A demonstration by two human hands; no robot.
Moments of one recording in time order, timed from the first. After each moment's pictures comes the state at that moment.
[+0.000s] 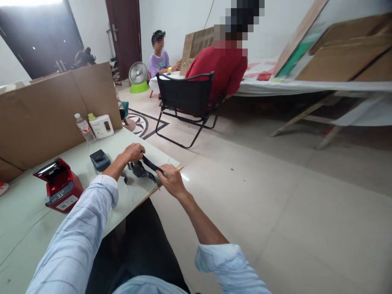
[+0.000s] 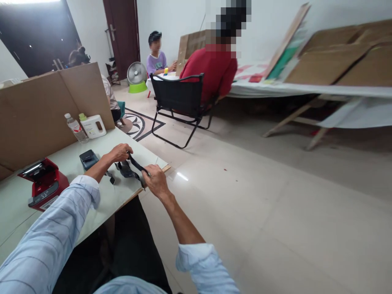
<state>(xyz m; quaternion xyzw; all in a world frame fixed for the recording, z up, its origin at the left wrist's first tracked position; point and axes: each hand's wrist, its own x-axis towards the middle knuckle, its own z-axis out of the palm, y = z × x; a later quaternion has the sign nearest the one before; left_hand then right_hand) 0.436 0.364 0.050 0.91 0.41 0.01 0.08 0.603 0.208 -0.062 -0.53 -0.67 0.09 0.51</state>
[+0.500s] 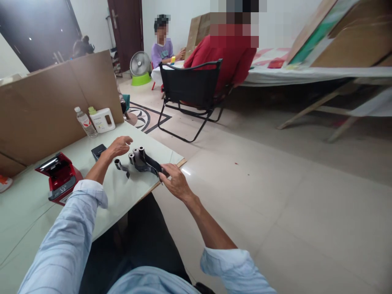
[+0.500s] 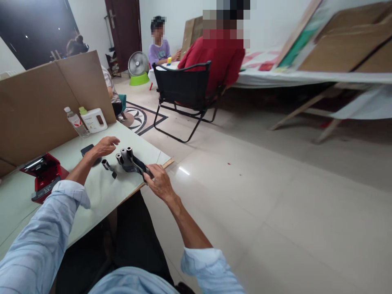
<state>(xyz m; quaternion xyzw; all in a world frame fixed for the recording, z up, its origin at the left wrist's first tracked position) 0.376 0.353 0.081 0.87 0.48 0.06 0.14 0.600 0.186 -0.083 -0.51 -0.68 0.08 0.52</state>
